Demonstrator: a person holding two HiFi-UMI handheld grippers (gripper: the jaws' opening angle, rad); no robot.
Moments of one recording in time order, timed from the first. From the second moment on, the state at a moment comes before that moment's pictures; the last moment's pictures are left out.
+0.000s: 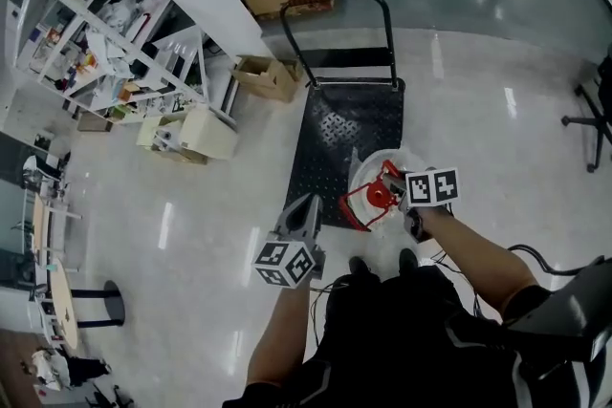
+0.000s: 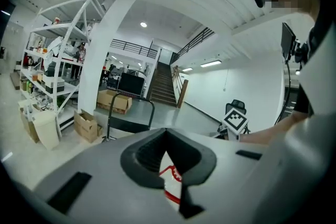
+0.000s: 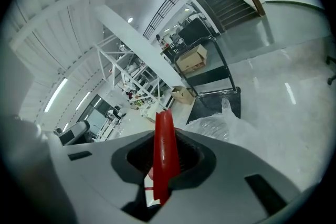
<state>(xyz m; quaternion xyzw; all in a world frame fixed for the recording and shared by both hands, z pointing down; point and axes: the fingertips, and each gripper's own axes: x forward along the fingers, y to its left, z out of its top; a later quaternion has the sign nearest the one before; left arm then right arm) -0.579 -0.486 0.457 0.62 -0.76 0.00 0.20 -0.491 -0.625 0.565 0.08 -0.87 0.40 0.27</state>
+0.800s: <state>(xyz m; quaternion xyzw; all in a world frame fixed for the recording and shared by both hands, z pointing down) -0.796 -0.504 0.538 0.58 -0.77 -0.02 0.28 -0.731 -0.661 0.651 0.09 -0.84 0.41 0.34</state>
